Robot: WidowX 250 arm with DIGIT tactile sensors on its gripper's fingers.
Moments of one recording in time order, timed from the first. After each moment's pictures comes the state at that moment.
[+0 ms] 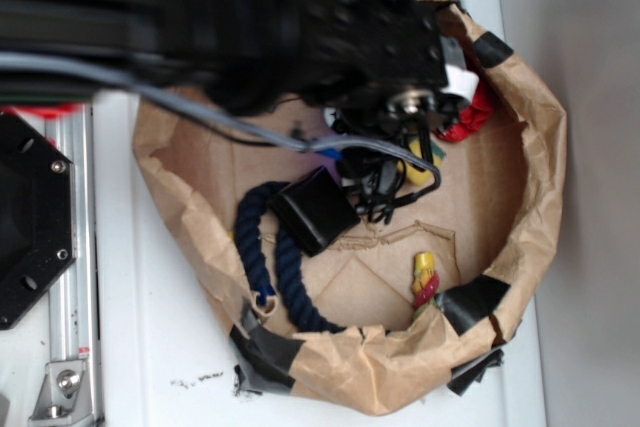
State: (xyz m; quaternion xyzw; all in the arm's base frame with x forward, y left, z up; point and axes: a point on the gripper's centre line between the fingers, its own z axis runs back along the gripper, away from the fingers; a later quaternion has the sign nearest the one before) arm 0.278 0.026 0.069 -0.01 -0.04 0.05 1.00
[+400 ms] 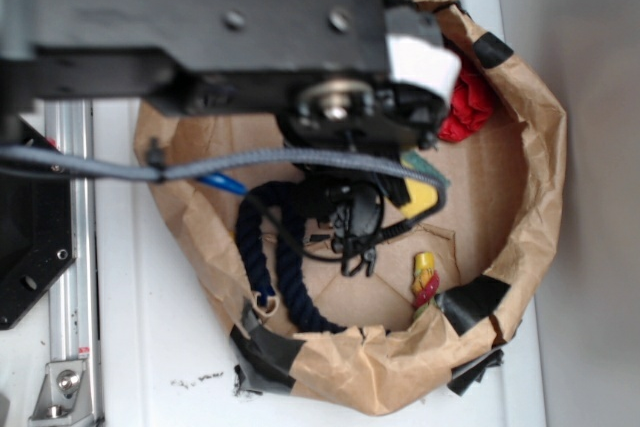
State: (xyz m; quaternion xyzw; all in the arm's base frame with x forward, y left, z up) arm 0.253 0.004 0.138 -0.03 -0.05 0.10 0.99
